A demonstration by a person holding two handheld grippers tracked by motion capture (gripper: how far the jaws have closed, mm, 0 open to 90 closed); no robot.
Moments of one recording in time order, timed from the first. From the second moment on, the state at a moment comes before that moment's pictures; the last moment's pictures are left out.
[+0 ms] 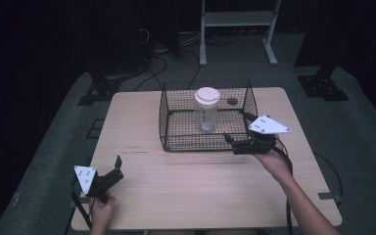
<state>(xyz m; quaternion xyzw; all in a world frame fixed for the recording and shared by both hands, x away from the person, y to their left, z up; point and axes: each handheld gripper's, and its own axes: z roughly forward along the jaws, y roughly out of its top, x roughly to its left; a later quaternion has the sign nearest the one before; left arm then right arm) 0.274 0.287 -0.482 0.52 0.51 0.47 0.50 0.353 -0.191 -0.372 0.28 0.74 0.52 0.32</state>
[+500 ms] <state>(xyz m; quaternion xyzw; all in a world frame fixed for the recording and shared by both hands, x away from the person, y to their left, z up) 0.273 0.287 -0.482 0.52 0.51 0.47 0.50 0.340 -0.203 -0.385 0.29 0.74 0.52 0.31</state>
